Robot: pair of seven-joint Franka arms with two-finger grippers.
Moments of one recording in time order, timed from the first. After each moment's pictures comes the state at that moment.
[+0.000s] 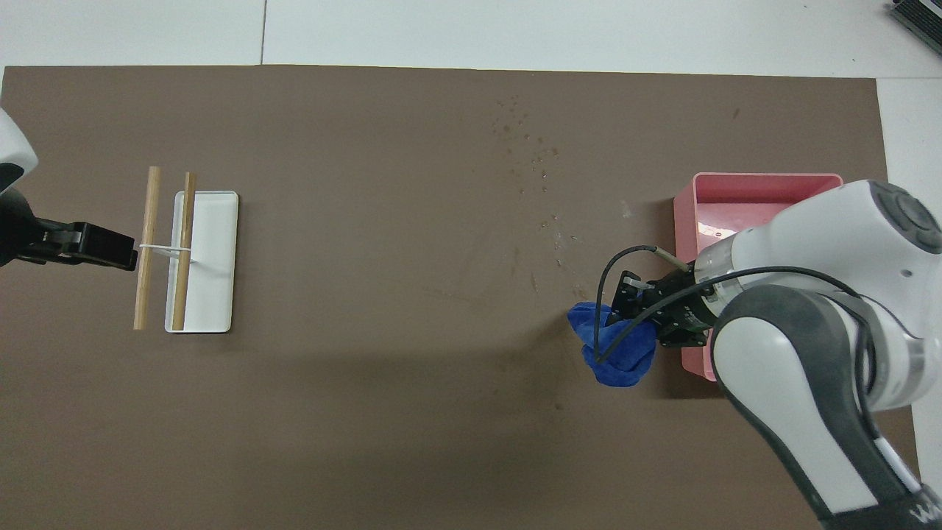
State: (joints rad) left arm -0.07 -0.05 -0.03 -1.60 0.00 1.52 0.03; right arm 0.11 -0.08 0.09 -2.05 0.43 1.84 0.57
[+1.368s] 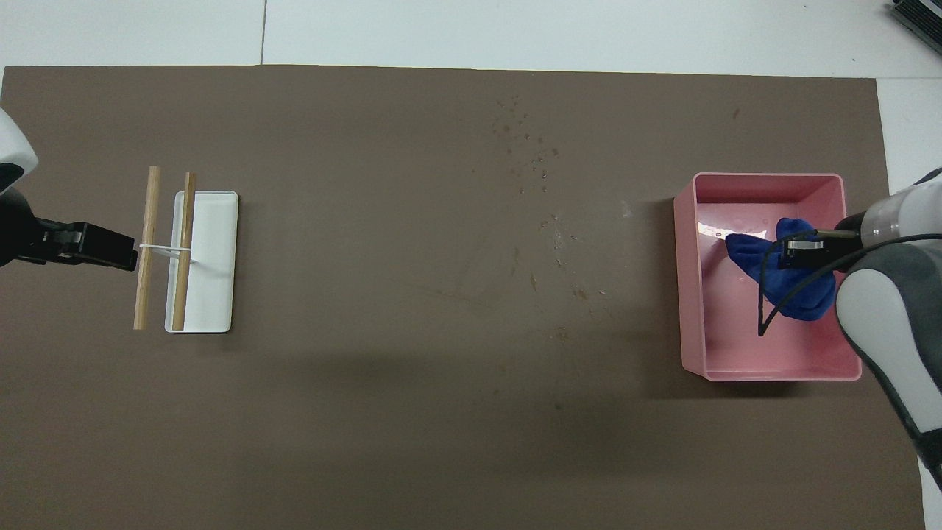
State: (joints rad) left arm -0.07 -0.05 -0.03 -1.60 0.00 1.52 0.03; right arm -0.19 0.03 0.10 -2.00 0.01 2.02 0.05
